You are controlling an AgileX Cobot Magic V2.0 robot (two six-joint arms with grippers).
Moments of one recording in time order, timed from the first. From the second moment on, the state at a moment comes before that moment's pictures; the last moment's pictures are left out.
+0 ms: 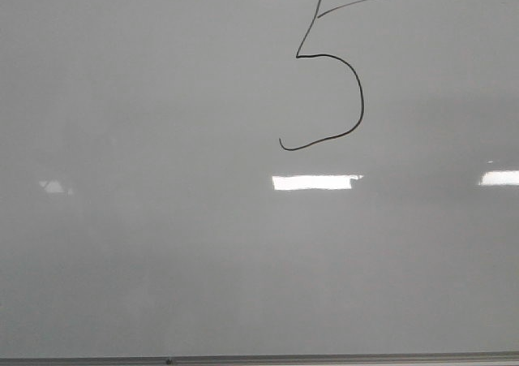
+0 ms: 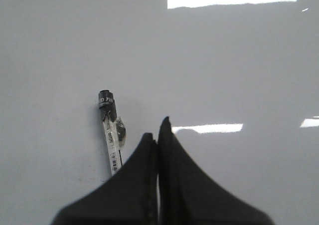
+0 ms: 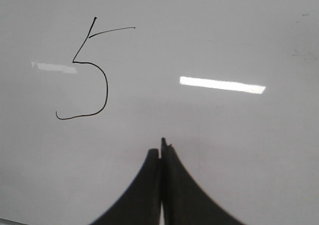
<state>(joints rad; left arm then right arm) -0.09 0.37 -0.26 -0.09 -0.05 0.09 0.05 0.10 -0.39 0.25 0.53 -0.22</state>
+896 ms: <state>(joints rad) -0.09 0.09 -0.09 -0.06 0.05 0.09 0.05 0.10 -0.39 0.25 0.53 -0.22</state>
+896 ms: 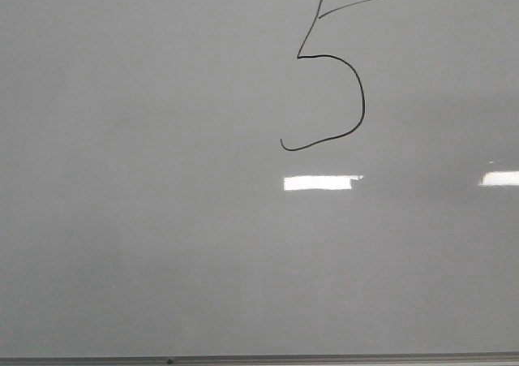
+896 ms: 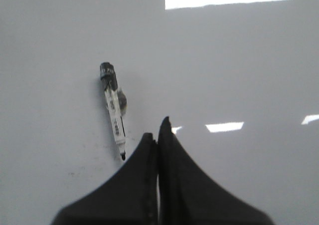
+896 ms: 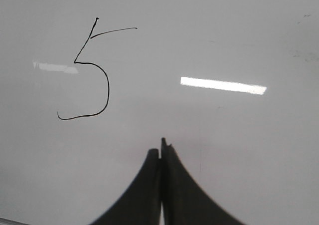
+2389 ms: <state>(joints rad) 0.09 -0.01 0.01 -0.05 0.12 0.09 0.05 0.10 -0.39 0.25 0.53 -0.22</state>
